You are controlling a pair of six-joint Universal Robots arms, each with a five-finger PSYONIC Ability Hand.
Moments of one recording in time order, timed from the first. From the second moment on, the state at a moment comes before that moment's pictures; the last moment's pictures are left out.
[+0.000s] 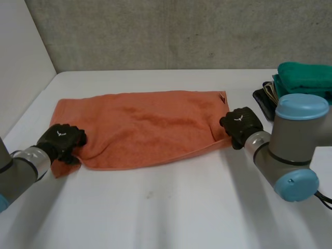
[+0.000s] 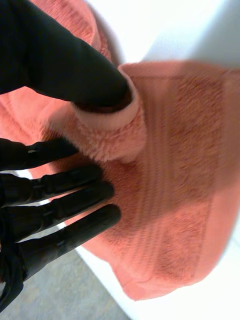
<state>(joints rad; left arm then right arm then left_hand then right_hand) 4.73 -2.03 -1.77 3.38 -1.16 3.70 1.96 -0.97 1.42 -0.12 1.50 2.59 0.74 0.77 0.78 0.78 0.60 1.09 1.18 1.19 1.20 1.00</state>
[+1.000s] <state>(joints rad) 4.65 -1.96 -1.87 3.42 -1.31 3.24 1.85 -1.07 1.61 -0.19 1.48 2.72 0.56 0.56 0.57 0.56 0.38 1.09 1.18 1.19 1.20 1.00</state>
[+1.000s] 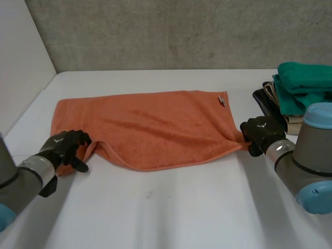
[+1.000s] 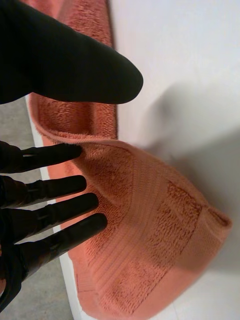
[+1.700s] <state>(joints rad) 4.69 -2.13 -1.70 3.53 -1.41 3.55 1.85 -1.08 1.62 -0.20 1.48 2.71 1.14 1.13 1.12 1.13 0.95 1.09 1.18 1.19 1.20 1.00</state>
